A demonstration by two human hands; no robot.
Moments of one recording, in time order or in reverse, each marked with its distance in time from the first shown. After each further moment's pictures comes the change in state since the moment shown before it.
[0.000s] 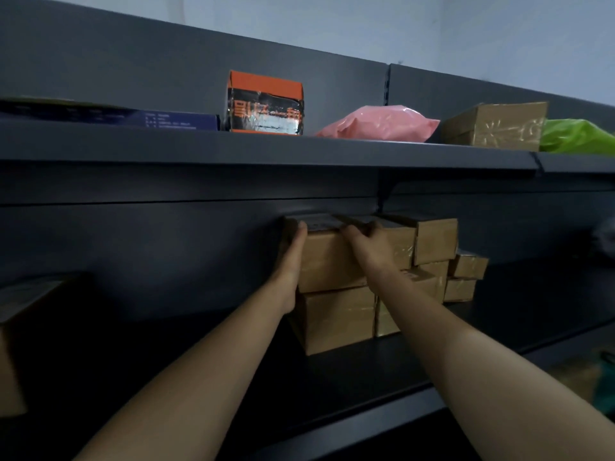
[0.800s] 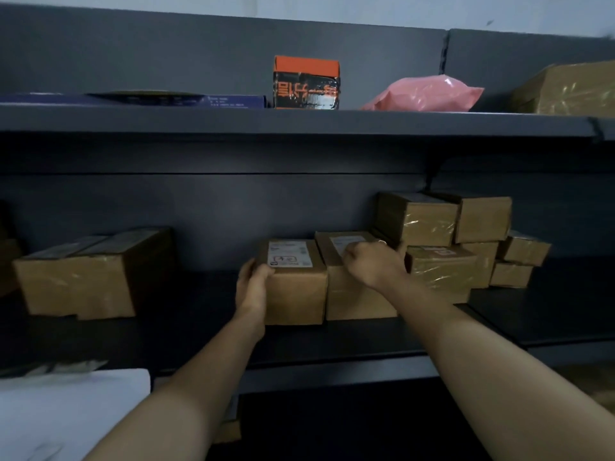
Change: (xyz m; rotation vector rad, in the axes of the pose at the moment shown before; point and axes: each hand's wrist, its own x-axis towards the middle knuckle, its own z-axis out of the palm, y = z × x) left_hand -0.085 -0.066 -0.080 -0.116 0.495 0.075; right_hand -0.045 0.032 0.010 -0.971 -0.435 -0.399
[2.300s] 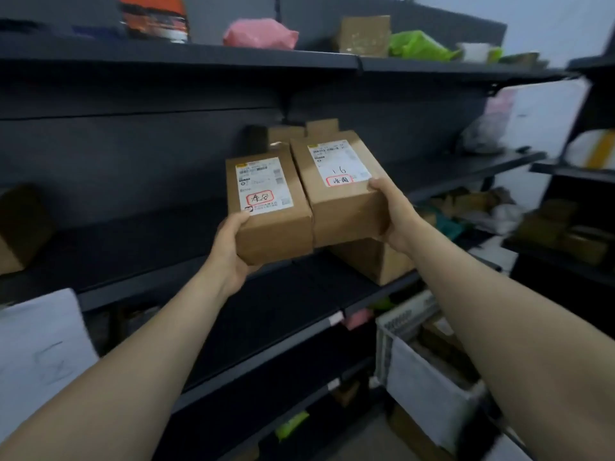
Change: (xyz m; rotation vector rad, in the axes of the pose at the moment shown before) left_hand -0.183 -0.021 0.008 -0.125 -0.561 -0.219; right_hand -0.271 0.085 -0.080 1.389 0.345 0.722
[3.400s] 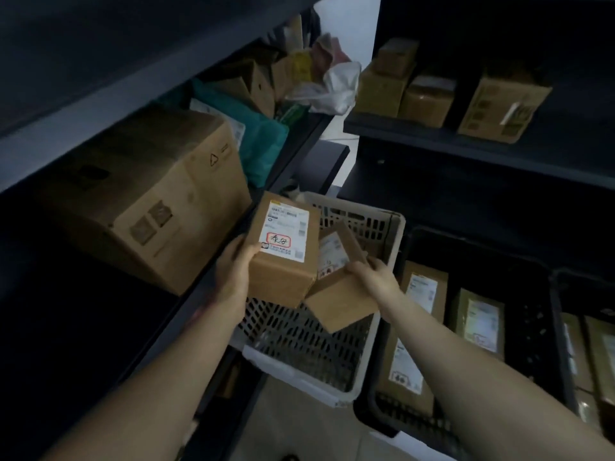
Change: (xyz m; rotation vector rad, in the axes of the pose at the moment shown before) left_hand 0.230 -0.417 0.332 0.537 -0.322 -0.366; right_hand 0.214 0.270 -0.408 -0.203 0.638 0.557
